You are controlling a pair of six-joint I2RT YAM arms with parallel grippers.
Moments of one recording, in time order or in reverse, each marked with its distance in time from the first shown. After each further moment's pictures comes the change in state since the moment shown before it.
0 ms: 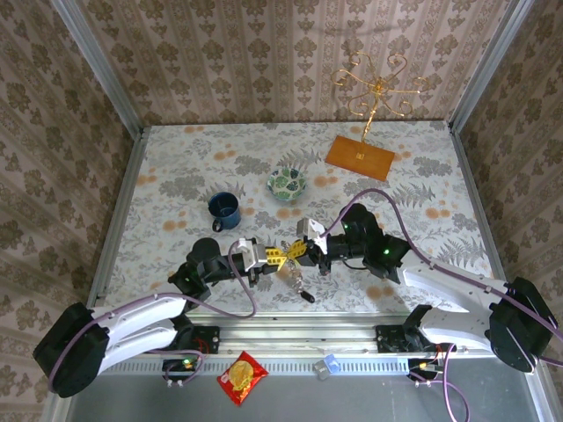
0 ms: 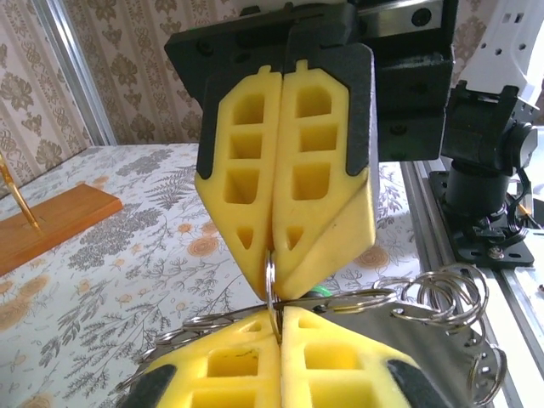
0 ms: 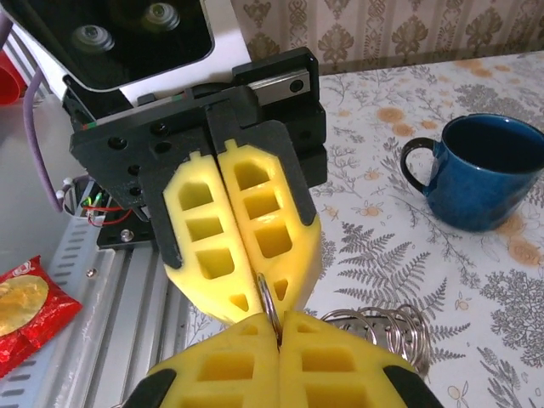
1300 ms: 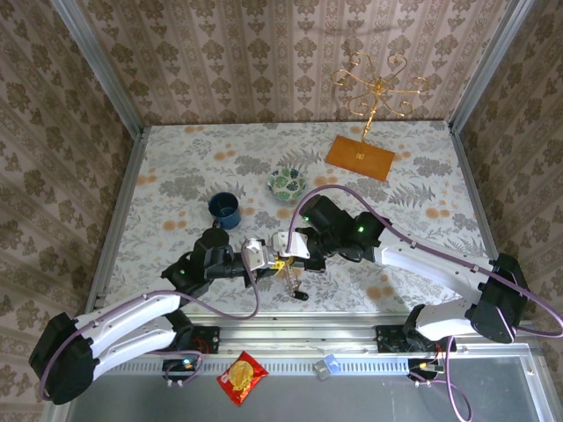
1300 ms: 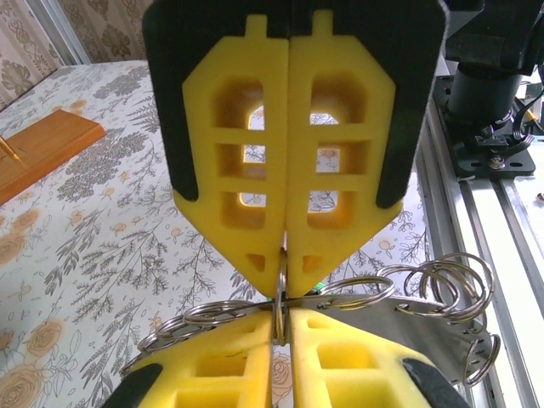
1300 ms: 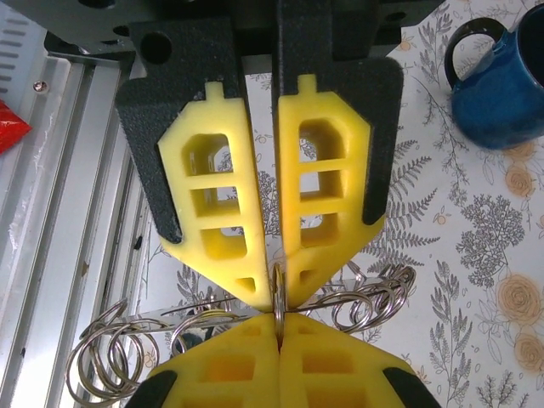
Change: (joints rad) left arm -0.016 -0.072 0.162 -0.521 -0.047 0.191; right arm 0.156 0.211 0.443 -0.713 0.328 -0.409
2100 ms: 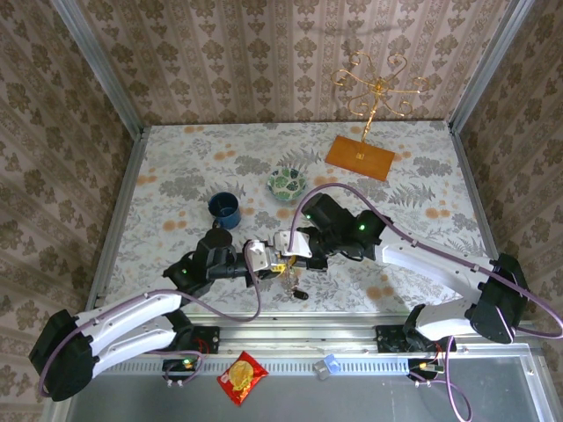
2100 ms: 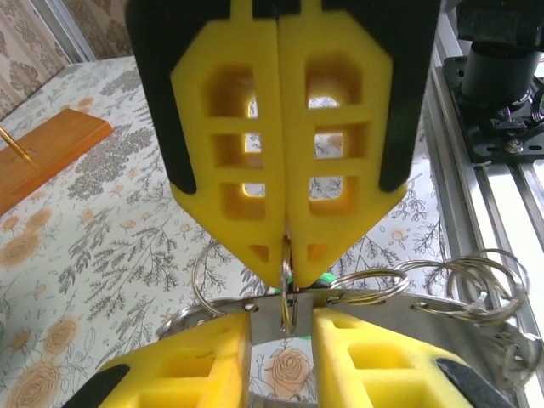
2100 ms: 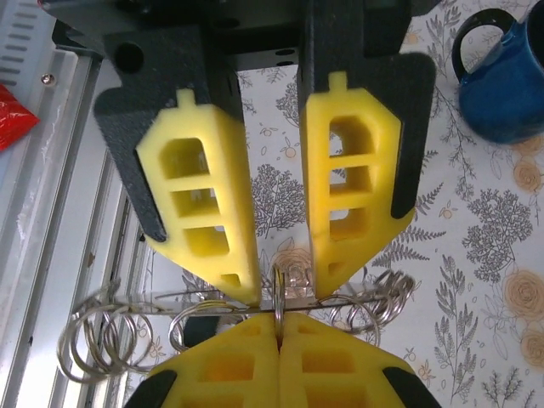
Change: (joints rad) left arm -0.027 0.018 0.016 -0.028 -0.056 0.050; right arm -0.014 0.002 0.009 -0.031 -0.016 -0.026
